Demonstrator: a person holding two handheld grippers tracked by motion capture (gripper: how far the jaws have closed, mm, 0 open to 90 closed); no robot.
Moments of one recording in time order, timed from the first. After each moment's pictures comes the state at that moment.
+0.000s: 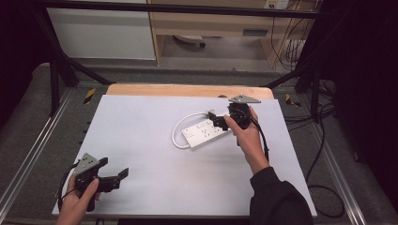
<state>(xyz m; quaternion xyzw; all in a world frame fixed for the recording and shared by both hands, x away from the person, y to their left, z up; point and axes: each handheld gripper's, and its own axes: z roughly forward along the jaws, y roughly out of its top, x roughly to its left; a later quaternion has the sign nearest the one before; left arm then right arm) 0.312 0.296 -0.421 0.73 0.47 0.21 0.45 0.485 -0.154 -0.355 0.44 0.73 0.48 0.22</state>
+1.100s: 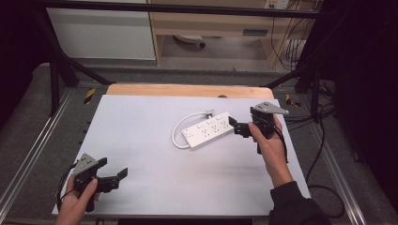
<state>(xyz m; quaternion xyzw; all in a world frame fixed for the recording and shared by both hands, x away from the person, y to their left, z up) 0.311 0.298 -0.420 0.72 0.47 0.20 0.46 0.441 -0.208 -0.343 0.43 0.71 0.49 0.27</state>
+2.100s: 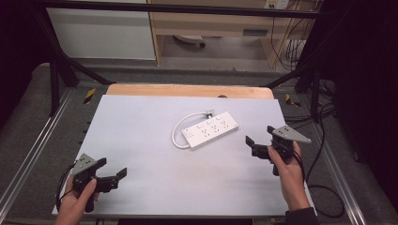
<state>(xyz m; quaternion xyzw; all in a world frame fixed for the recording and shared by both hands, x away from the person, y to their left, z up) 0.310 0.300 -0.420 0.72 0.48 0.20 0.46 0.383 -0.257 -0.379 0.44 0.69 0.50 0.29</state>
